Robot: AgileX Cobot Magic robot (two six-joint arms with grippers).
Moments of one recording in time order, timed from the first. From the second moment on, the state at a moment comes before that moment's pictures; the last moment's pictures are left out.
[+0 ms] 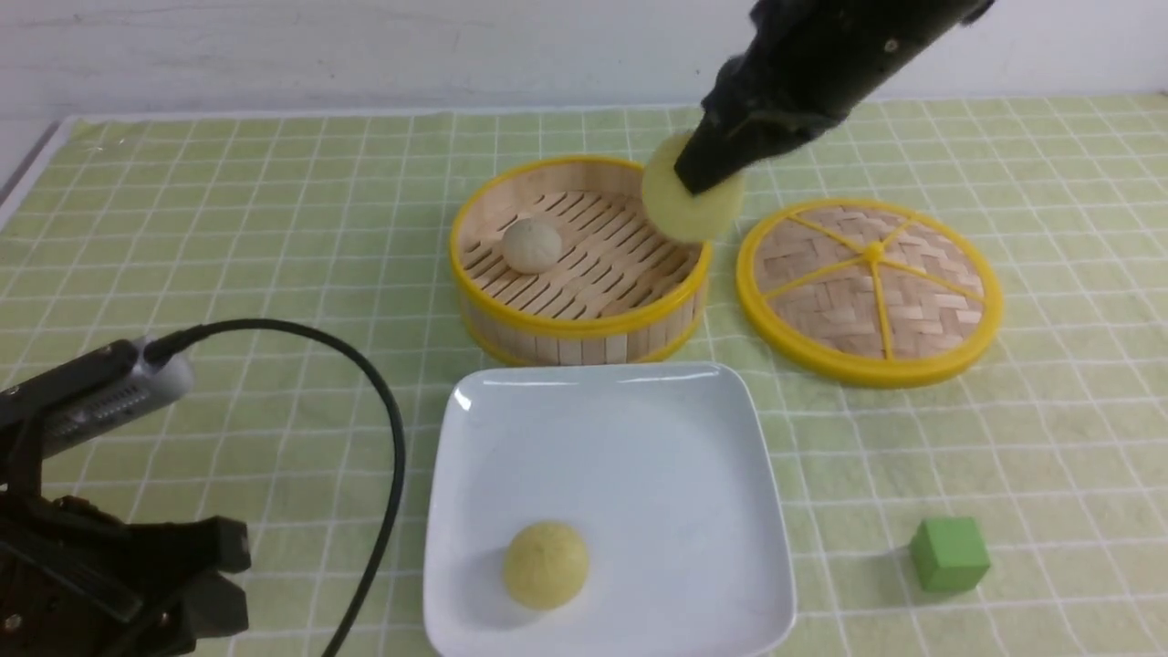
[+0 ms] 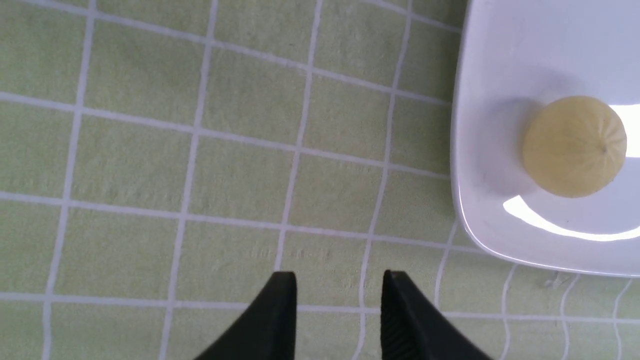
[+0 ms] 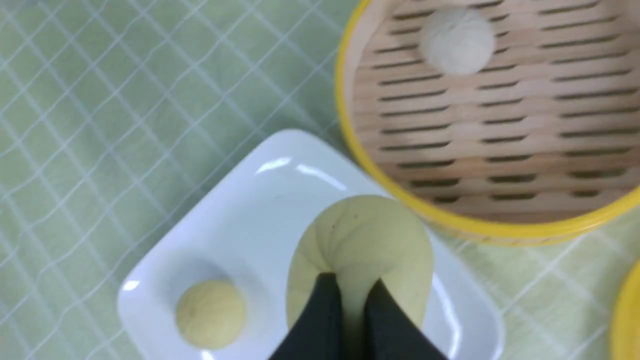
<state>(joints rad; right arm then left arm) 0.39 1.92 -1.90 0.57 1.22 -0.44 -0.05 0.96 -0.60 -0.33 0.87 -0.11</state>
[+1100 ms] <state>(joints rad) 0.41 1.57 -1.53 0.14 1.22 -0.07 -0.05 0.98 -0.60 -0.32 0.76 -0.10</state>
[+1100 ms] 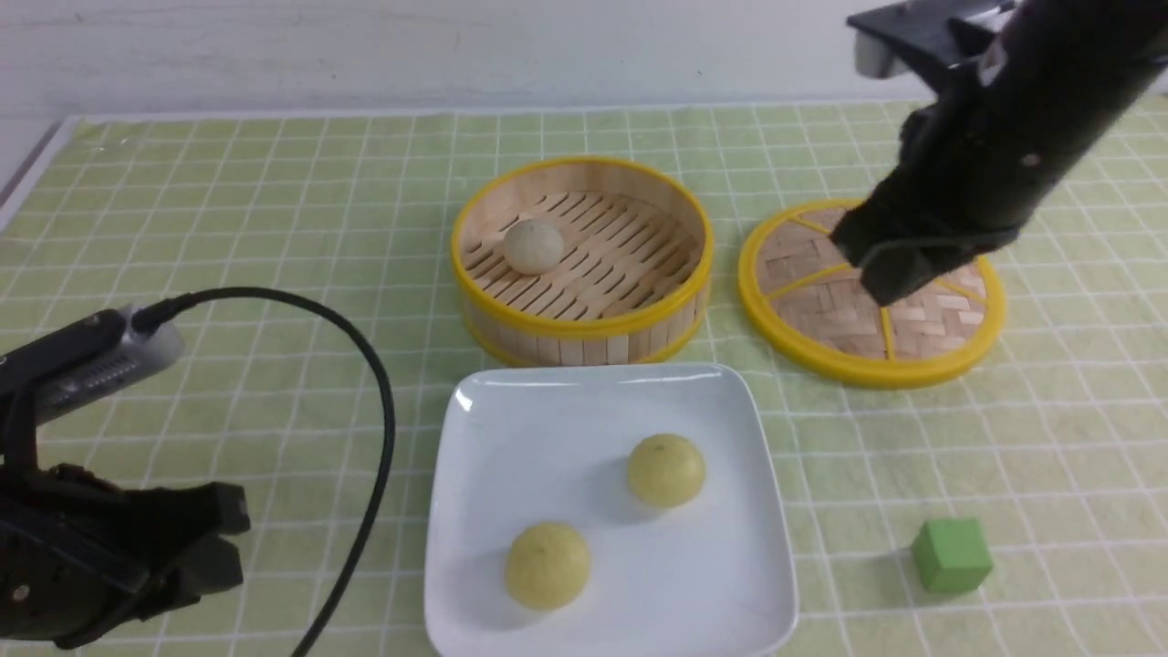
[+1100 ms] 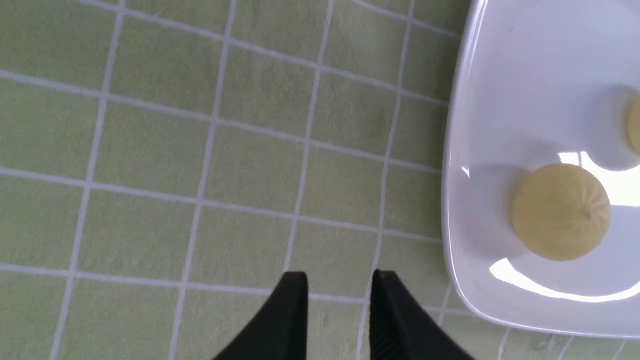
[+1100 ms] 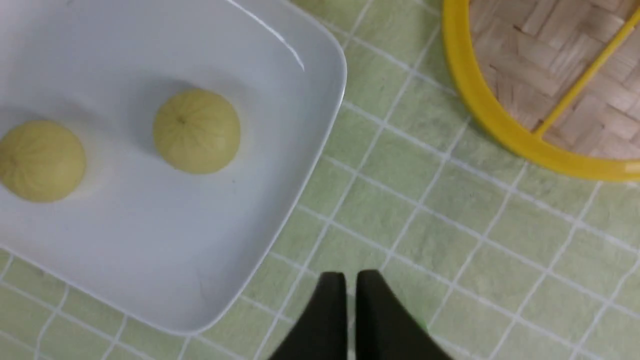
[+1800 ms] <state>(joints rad) 0.41 0.81 -0.65 0.12 0.84 -0.04 -0.31 1.67 -1.41 -0.30 0.96 -0.07</state>
